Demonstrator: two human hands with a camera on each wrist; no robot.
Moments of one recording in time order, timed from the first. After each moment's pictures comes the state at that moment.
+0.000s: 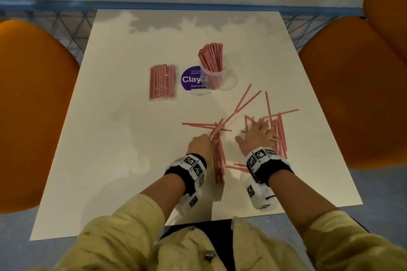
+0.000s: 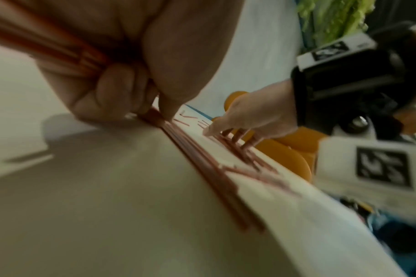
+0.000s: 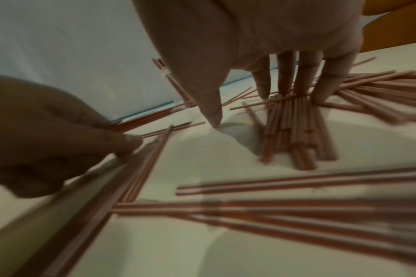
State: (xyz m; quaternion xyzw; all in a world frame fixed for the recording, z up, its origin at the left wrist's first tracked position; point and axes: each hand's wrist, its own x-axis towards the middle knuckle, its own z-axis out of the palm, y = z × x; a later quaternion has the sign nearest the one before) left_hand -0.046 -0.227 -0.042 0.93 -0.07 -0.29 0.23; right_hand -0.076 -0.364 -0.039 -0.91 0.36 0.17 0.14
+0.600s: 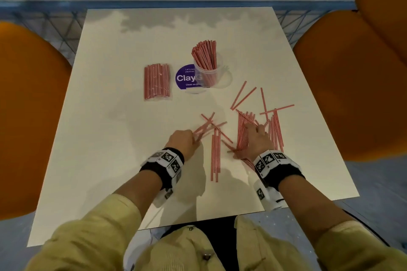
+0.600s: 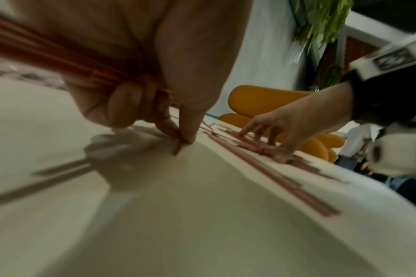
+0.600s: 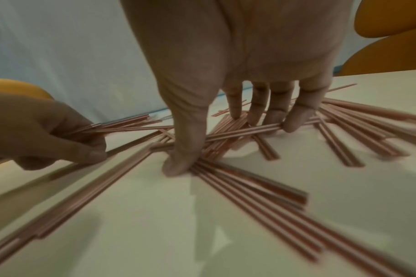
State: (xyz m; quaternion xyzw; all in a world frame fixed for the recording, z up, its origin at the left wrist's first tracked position) left_hand -0.021 -0.190 -0.048 0.94 -0.16 -0.28 0.14; right_hand -0.095 -0.384 -0.038 -0.91 0.27 0.24 0.18
